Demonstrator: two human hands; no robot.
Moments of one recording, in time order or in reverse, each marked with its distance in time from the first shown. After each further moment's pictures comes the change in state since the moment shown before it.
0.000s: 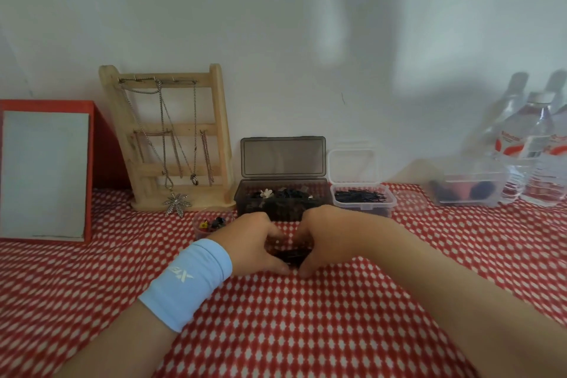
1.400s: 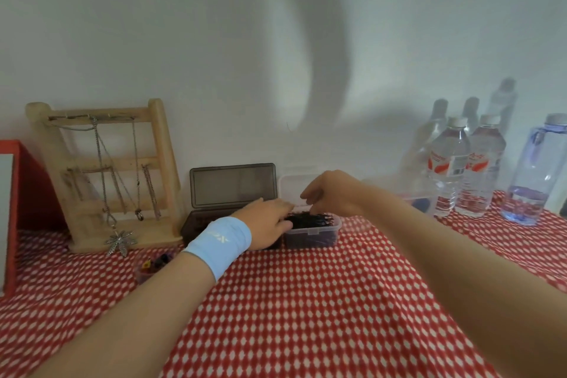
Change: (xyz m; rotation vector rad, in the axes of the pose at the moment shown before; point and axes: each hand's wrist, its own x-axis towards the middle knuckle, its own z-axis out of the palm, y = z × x) left_hand 0.118 0.063 -0.014 0.155 -0.003 0.182; right_hand -0.017 0.128 -0.059 0.168 0.384 0.183
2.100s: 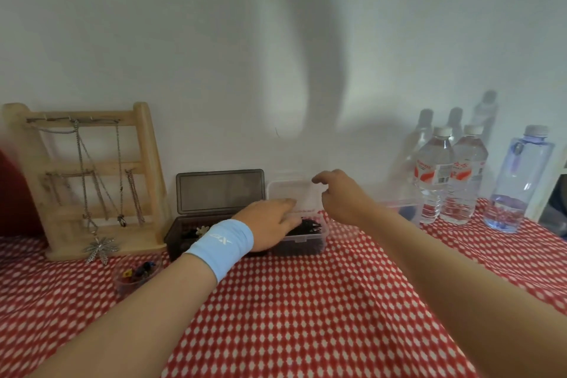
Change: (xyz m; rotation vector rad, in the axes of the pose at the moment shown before) left_hand 0.016 0.022 -0.005 -0.115 0.105 0.013; right_hand -0.008 0.024 0.006 0.179 0.284 0.191
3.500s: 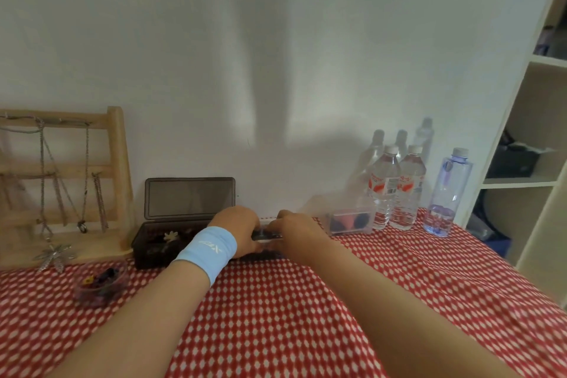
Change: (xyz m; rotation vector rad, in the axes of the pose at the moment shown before) left_hand 0.000 0.016 0.001 0.280 0.017 -0.065; right_hand -0.049 -0.023 0.025 -0.422 -0.195 -0.147
